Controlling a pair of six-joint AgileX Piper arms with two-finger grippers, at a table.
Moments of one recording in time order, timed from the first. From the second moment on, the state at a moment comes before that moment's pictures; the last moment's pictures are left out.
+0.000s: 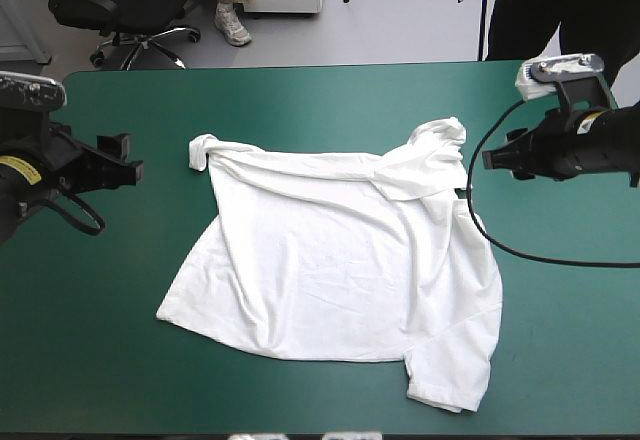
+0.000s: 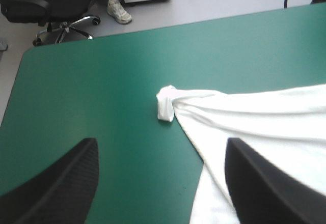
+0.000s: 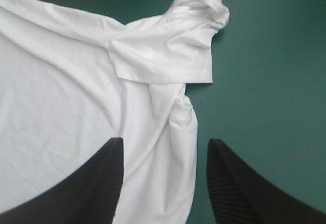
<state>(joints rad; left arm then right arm) -0.20 1.03 -1.41 0.10 0.96 0.03 0.07 1.28 -1.57 0.20 1.25 -0.15</state>
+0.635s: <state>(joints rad) -0.20 1.07 -0.93 -0.01 1.11 -0.04 0.07 1.20 -1.34 0.20 1.25 -0.14</state>
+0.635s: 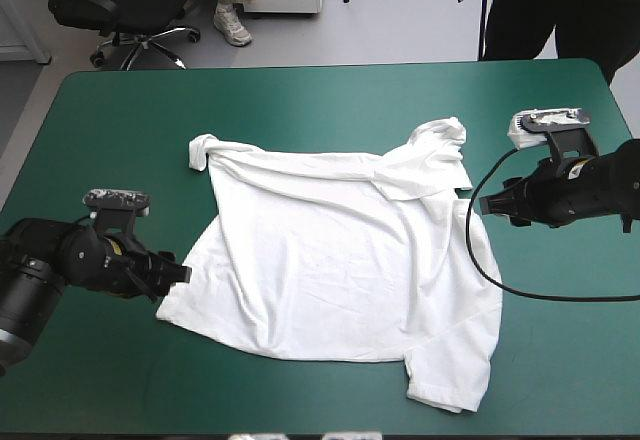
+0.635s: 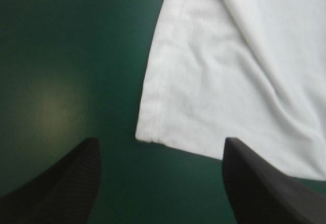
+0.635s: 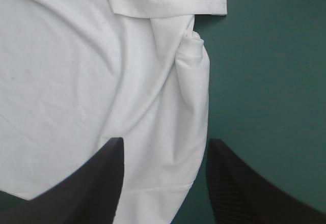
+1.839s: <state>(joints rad) -0.20 1.41 -0.74 -0.06 0.89 -0.06 0.08 1.20 -1.28 0.17 1.25 -0.15</state>
